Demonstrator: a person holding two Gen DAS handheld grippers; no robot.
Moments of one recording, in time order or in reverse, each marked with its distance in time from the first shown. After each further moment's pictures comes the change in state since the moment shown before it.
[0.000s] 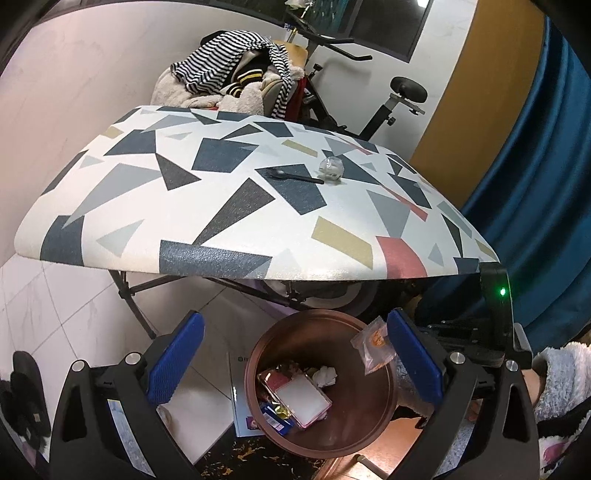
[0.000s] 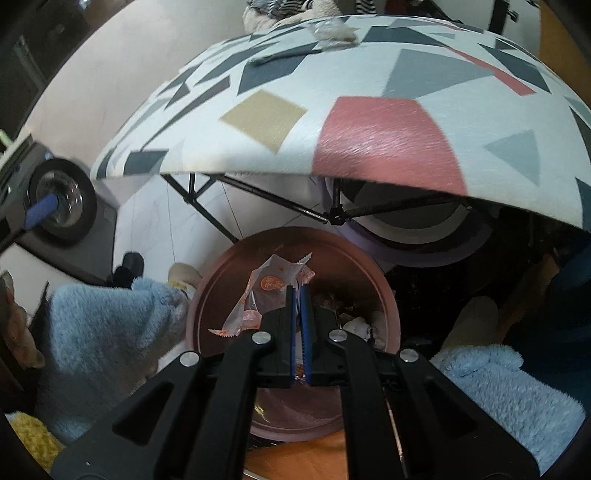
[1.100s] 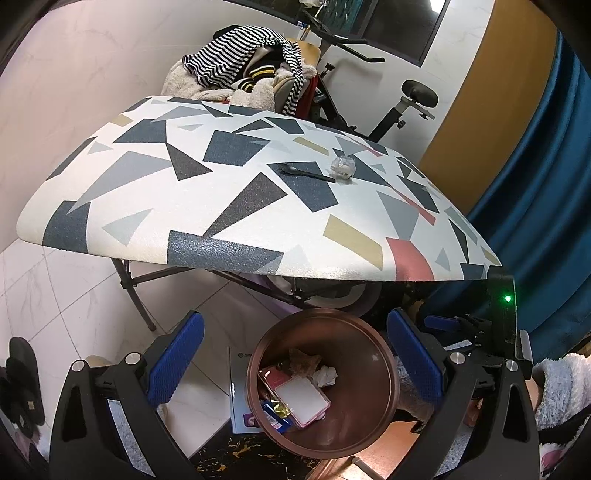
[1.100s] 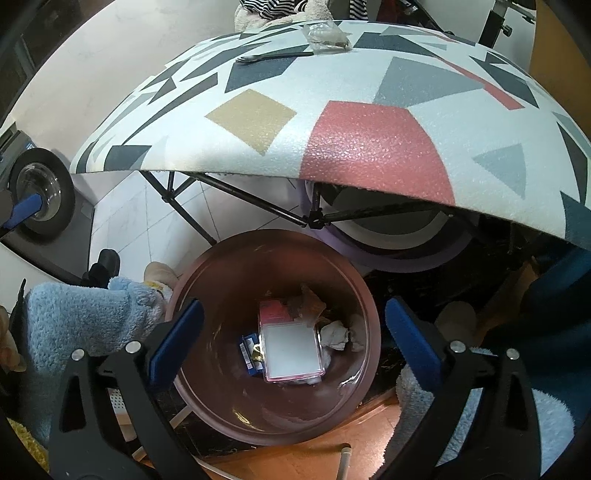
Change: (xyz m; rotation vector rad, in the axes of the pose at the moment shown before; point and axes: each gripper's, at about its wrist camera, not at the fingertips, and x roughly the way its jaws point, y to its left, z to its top) left arm 0.001 0.010 -0.003 -0.041 0.003 0.007; right arm 0.000 0.002 -0.002 -0.009 -0.022 -0.098
